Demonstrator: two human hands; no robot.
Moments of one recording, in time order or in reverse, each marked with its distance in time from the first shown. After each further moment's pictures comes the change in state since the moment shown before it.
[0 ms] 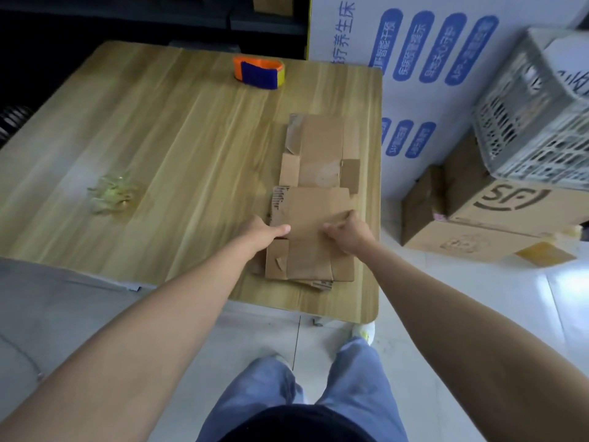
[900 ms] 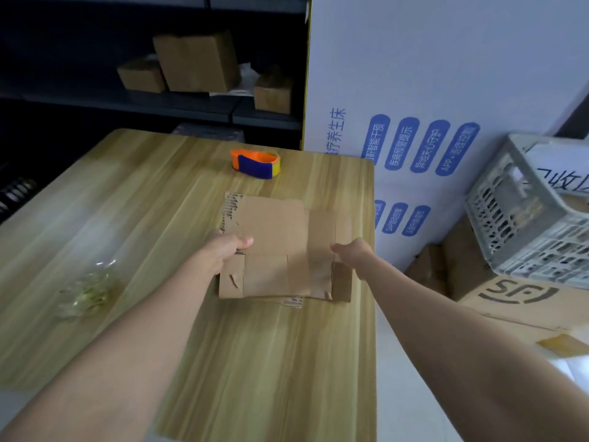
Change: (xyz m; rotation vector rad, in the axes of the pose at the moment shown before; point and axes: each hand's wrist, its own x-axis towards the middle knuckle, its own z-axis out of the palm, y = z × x) left_hand 0.100 0.127 -0.098 -0.486 0.083 -0.010; right_hand 0.133 -0.091 -0.106 0.185 0.035 0.074
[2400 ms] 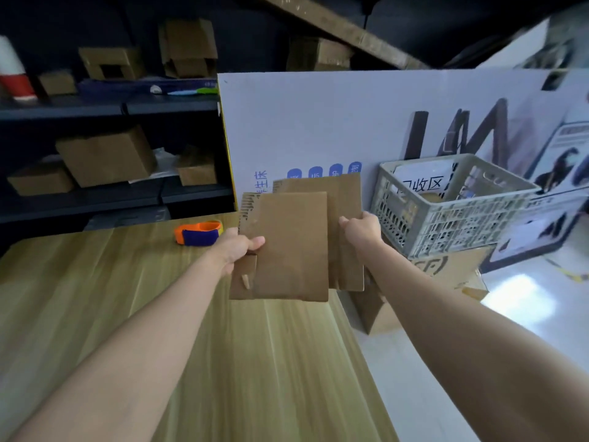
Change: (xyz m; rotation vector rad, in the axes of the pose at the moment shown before) left_hand -0.067 0.124 0.019 0.052 -0.534 0.356; right_hand -0.134 -0.050 -0.086 0.679 0.612 -0.234
